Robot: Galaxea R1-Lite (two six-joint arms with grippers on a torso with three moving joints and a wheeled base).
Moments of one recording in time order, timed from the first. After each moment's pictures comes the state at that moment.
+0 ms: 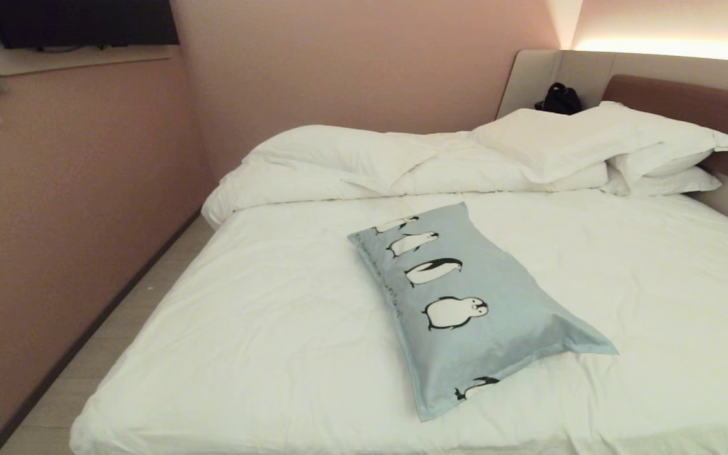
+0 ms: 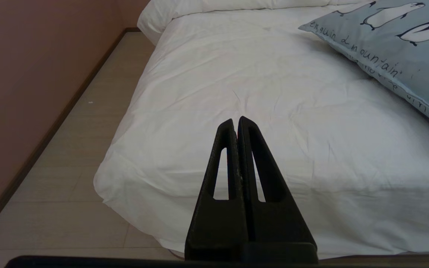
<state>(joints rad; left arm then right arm) 0.00 0.00 0.00 0.00 0.00 0.00 0.00 0.00 0.00 0.00 -0.02 -0.01</state>
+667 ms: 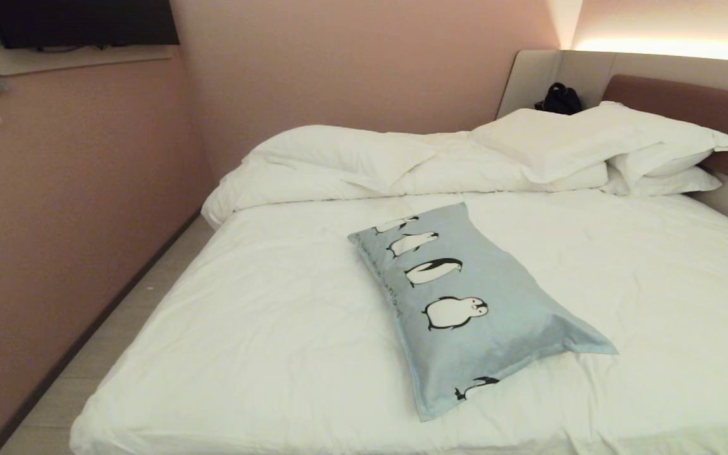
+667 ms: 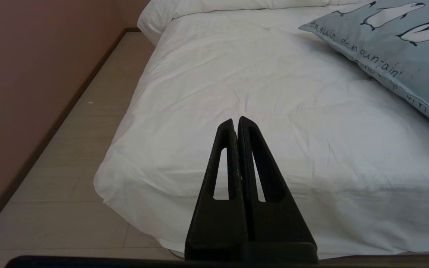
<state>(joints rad) 0.00 0.00 0.00 0.00 0.00 0.00 0.00 0.00 0.00 0.00 -0.02 -0.01</state>
